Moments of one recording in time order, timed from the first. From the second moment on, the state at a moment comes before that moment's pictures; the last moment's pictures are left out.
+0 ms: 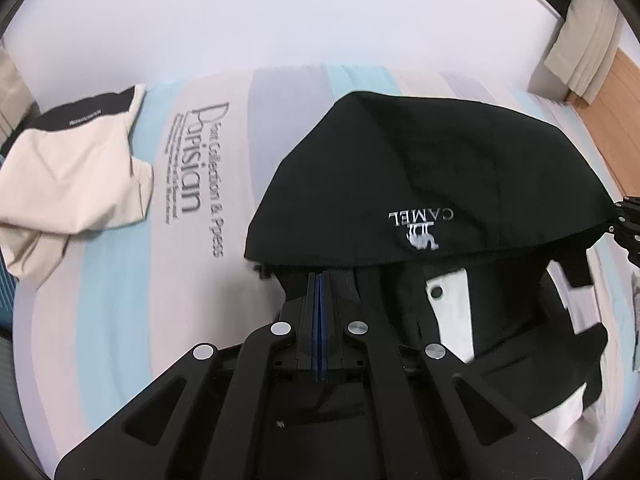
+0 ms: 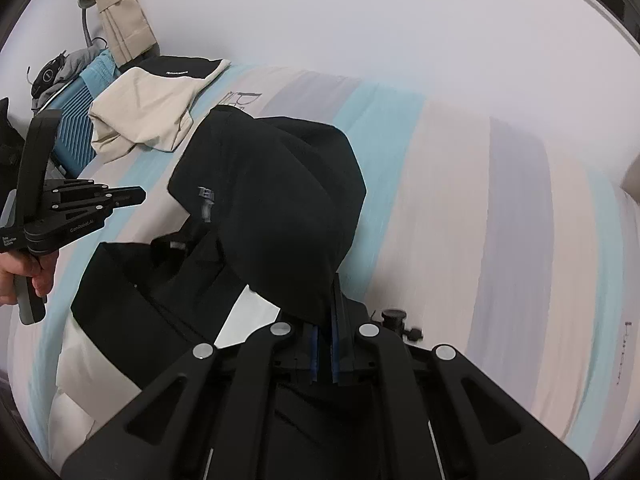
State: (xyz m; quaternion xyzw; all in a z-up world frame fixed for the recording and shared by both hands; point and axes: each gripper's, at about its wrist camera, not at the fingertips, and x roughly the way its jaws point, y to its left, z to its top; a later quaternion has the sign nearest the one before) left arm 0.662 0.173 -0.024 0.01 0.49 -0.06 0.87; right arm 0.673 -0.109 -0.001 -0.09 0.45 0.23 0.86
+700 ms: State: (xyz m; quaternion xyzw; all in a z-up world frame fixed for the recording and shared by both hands) left arm 0.542 0.170 -0.034 -0.01 0.50 -0.09 0.86; right arm 0.539 -0.105 -0.015 -0.07 0.45 0.26 0.85
